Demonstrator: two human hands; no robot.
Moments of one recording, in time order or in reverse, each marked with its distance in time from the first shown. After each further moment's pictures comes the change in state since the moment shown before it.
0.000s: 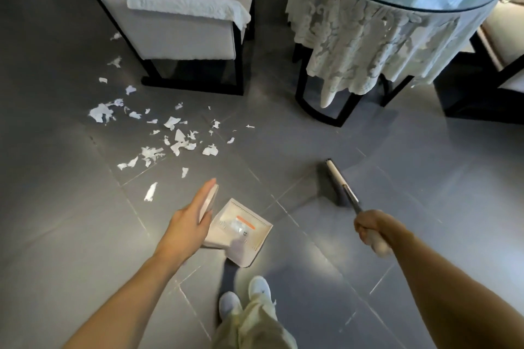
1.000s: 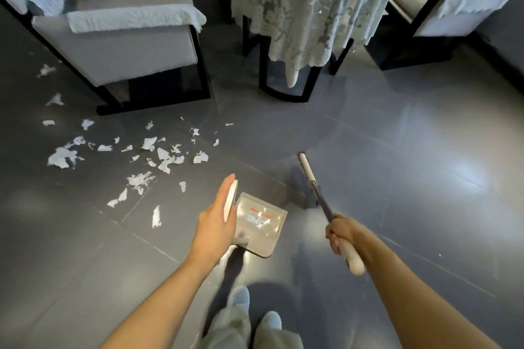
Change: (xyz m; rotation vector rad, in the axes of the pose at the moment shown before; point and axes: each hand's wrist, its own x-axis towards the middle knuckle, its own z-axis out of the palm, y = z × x) left_hand -0.015 -0.084 -0.098 -0.120 -0.209 0.229; right_hand -0.177 -0.027 0.229 0.676 -0.033 0.173
